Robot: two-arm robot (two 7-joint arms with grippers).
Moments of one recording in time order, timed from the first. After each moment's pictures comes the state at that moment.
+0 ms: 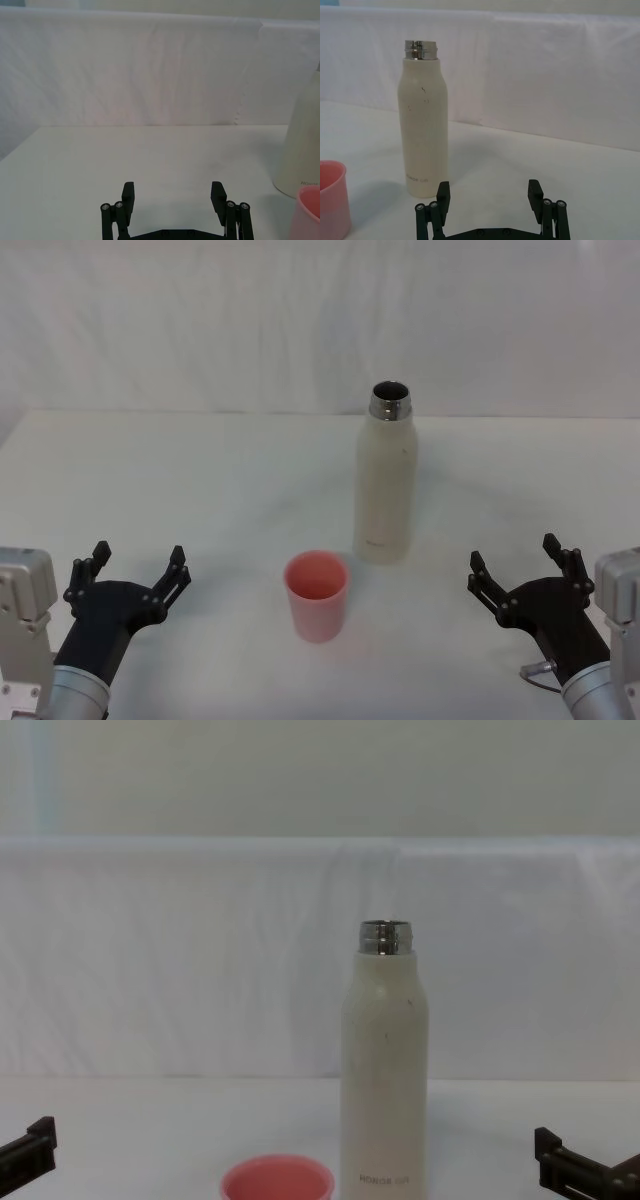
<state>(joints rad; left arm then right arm) 0.27 0.24 0.04 -1.85 -0.25 -0.02 -0.02 -0.17 0.19 -0.26 -1.77 0.07 -0.06 -0.03</state>
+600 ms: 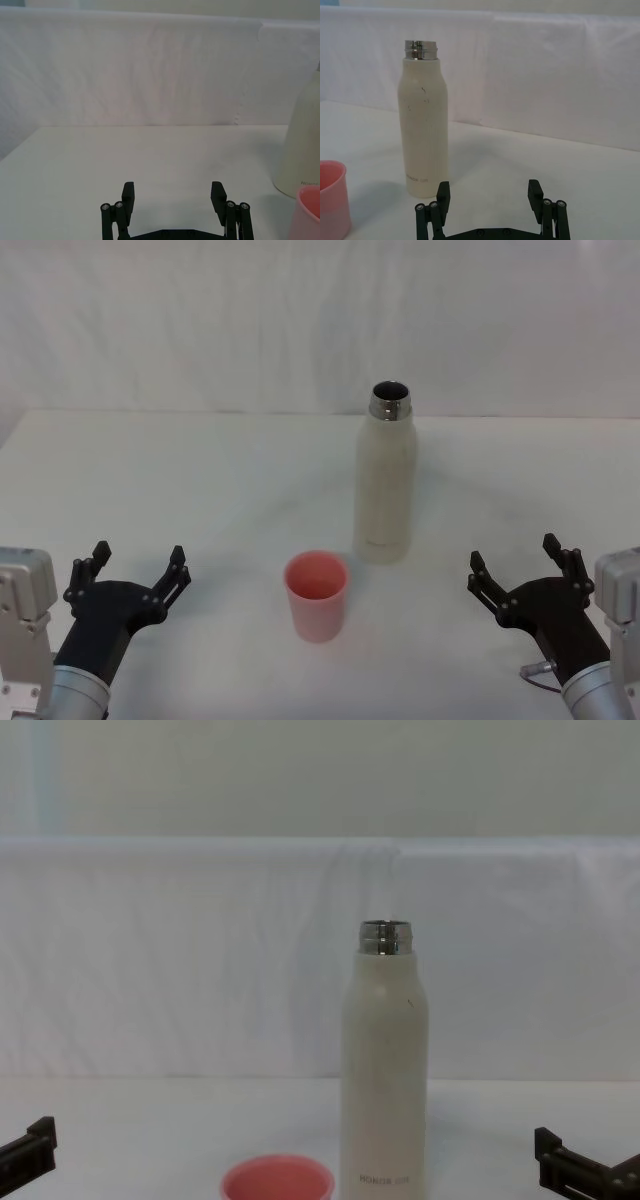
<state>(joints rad) 0.27 0.24 0.04 -1.85 -0.25 -0.02 -0.02 -0.17 0.19 -0.26 -1.77 0.07 -0.06 -0.03</state>
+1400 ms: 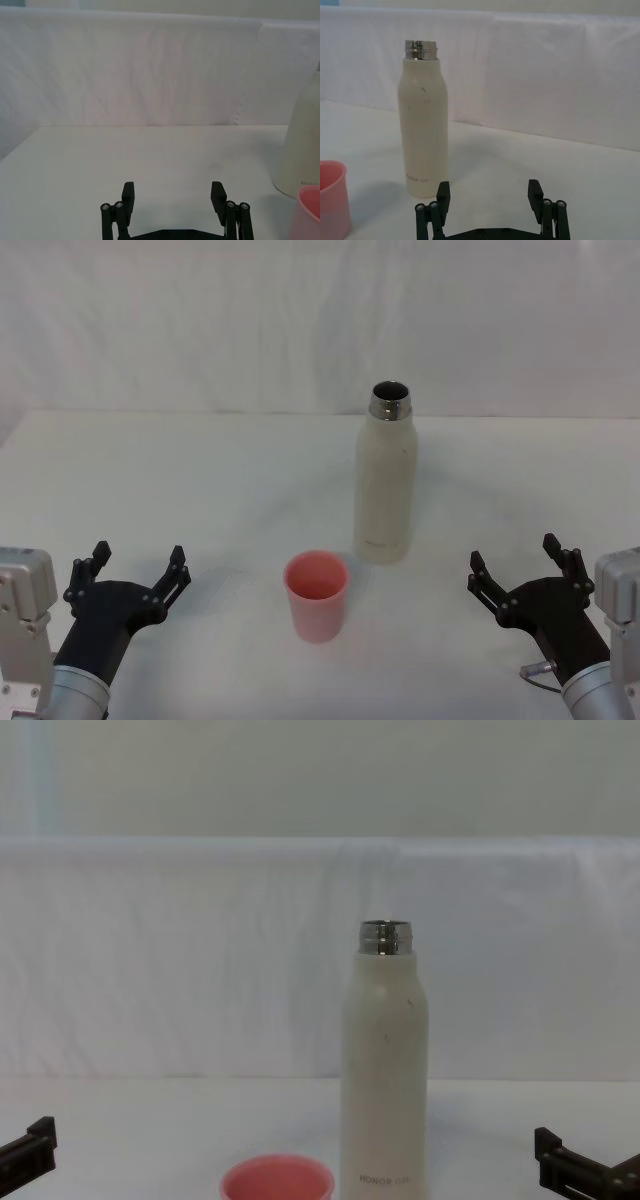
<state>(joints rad) 0.27 0.24 0.04 -1.85 -0.25 -0.02 -0.02 -0.17 0.19 -0.26 -1.77 0.07 -0.06 -0.03</state>
